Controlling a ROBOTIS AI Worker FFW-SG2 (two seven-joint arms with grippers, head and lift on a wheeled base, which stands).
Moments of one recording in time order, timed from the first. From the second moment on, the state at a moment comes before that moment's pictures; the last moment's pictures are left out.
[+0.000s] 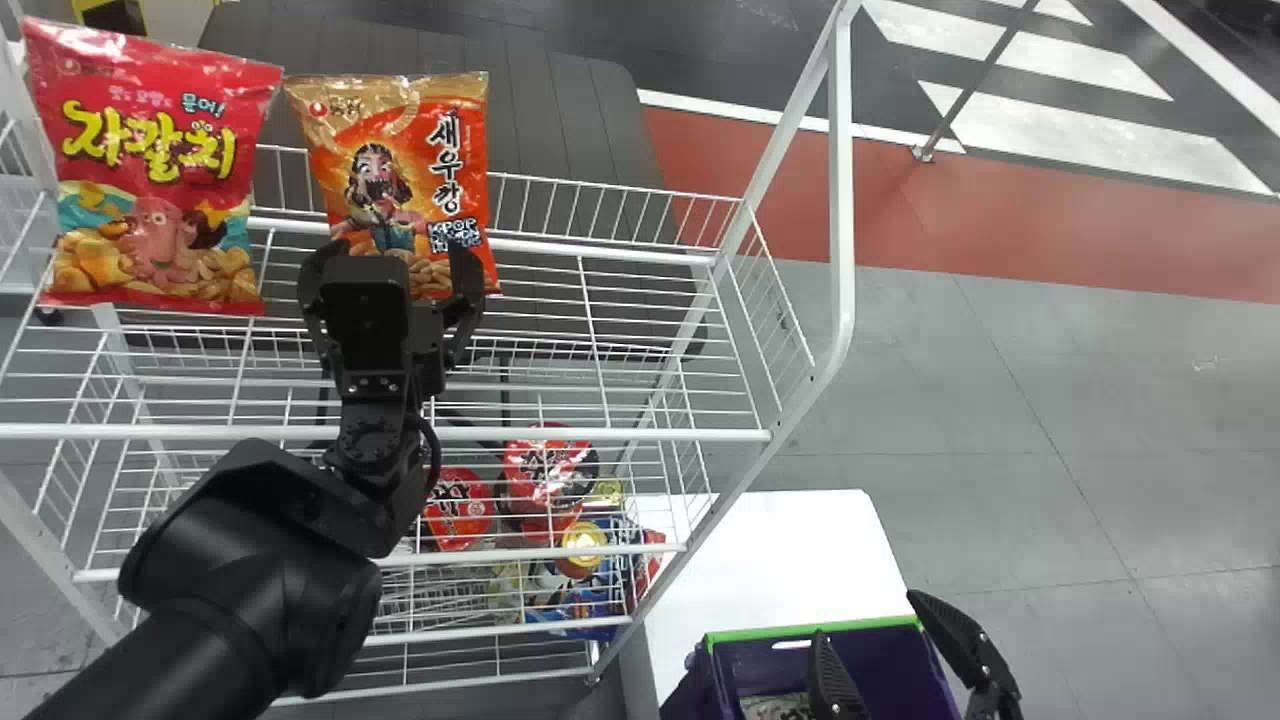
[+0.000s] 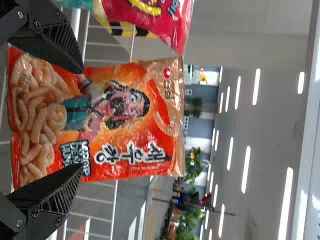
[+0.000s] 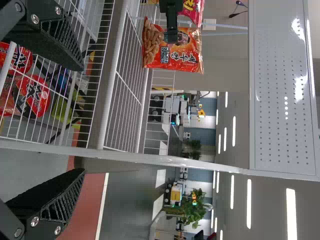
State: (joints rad) left arm -0.31 0.01 -0.74 -1.06 0.35 -0.28 0.56; right arm 0.85 -0.09 -0.36 -1.67 -0.31 -0.66 0.59
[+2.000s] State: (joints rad) left arm -0.36 0.01 -0.72 -0.98 0.26 -0.19 0.45; right arm 0.75 -0.09 -0.32 -1.56 -0.28 -0.70 0.59
